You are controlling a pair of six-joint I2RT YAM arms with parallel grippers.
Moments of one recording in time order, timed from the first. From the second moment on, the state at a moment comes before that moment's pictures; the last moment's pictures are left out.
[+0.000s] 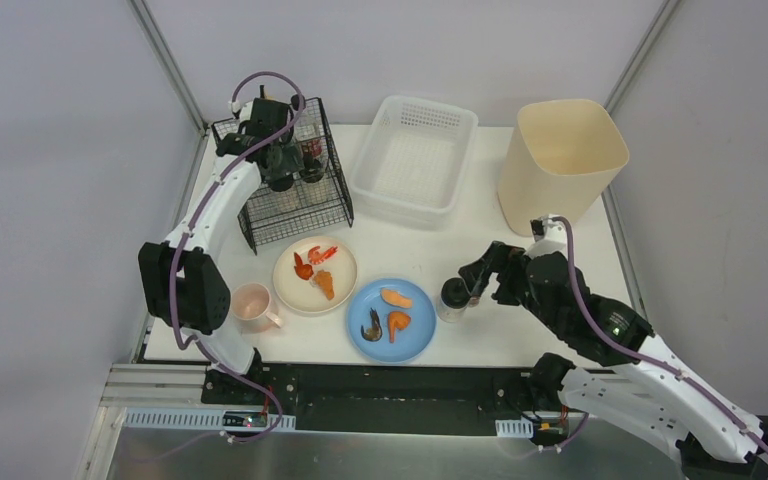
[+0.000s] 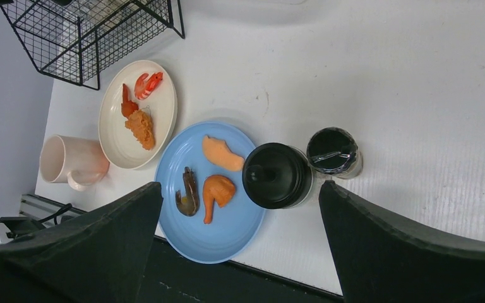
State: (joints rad) left arm -0.20 1.68 1.57 -0.78 -0.44 -0.50; right arm 0.90 0.59 0.82 -0.76 0.39 0.79
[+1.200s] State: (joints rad) left arm -0.35 1.16 1.31 -0.86 -0.14 -0.48; right arm 0.90 0.94 0.80 -0.81 0.31 0.90
